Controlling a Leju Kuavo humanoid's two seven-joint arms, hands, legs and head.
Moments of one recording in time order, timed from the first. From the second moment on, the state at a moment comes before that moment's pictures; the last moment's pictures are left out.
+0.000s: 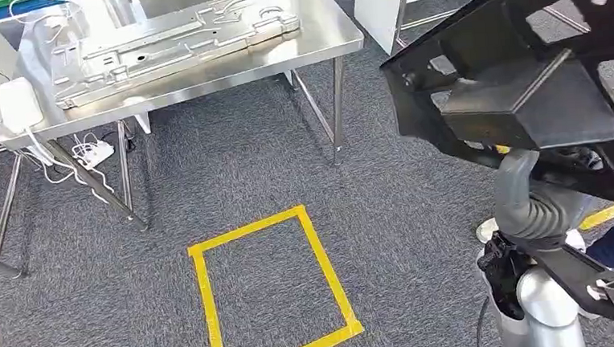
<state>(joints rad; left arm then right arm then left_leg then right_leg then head) -0.08 -0.11 -0.22 -0.18 0.11 0.35 -0.25 -0.14 -0.09 0.23 -2.06 0.05 -0.17 -0.58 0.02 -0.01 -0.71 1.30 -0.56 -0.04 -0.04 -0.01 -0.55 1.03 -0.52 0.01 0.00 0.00</state>
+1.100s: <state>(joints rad) -0.07 -0.11 -0.22 -0.18 0.11 0.34 -0.24 -0.12 -0.09 0.23 -2.06 0.02 -0.17 -0.58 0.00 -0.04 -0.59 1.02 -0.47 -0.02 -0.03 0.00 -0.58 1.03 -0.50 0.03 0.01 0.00</state>
